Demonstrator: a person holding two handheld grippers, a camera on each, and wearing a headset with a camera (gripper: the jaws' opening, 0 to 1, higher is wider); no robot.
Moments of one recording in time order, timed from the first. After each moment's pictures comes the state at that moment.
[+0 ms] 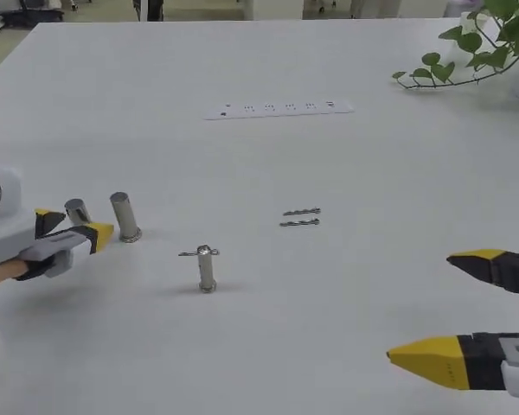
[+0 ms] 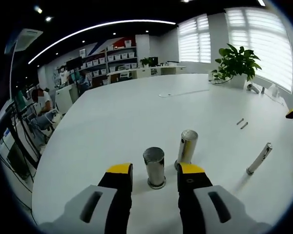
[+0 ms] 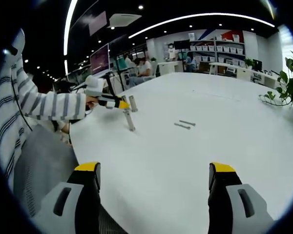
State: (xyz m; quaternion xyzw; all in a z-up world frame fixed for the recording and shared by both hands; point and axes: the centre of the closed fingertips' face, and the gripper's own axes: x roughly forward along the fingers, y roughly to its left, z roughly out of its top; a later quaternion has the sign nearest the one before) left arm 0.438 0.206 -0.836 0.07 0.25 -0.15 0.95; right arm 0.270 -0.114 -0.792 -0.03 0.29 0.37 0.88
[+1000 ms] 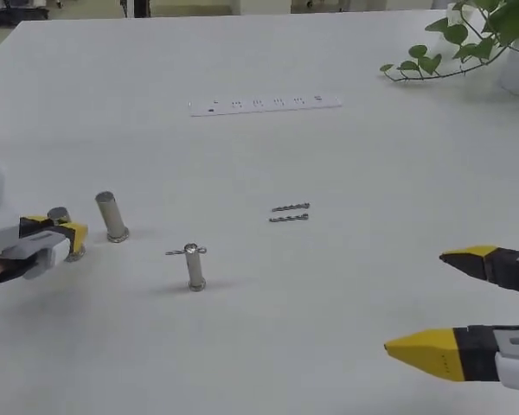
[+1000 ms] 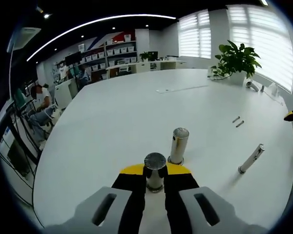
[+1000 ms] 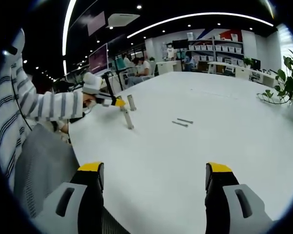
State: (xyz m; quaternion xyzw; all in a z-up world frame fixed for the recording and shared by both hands) left arm 0.415 0.202 -0.829 0.05 0.28 -0.15 0.95; right arm 0.264 -0.120 -0.794 -0.03 0.29 0.37 0.88
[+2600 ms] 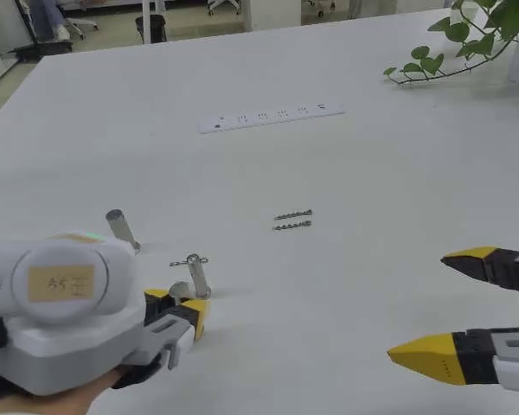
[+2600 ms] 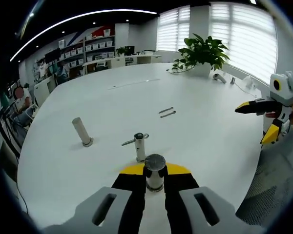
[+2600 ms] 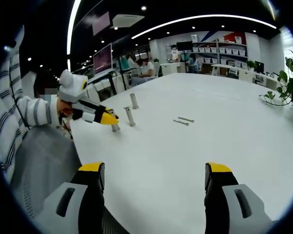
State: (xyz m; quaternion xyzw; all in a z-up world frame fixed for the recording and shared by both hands) left arm 0.310 0.058 -0.822 0.05 0.32 -0.24 0.92; right arm 0.262 -0.127 -0.799 -0.03 0.28 0.38 0.88
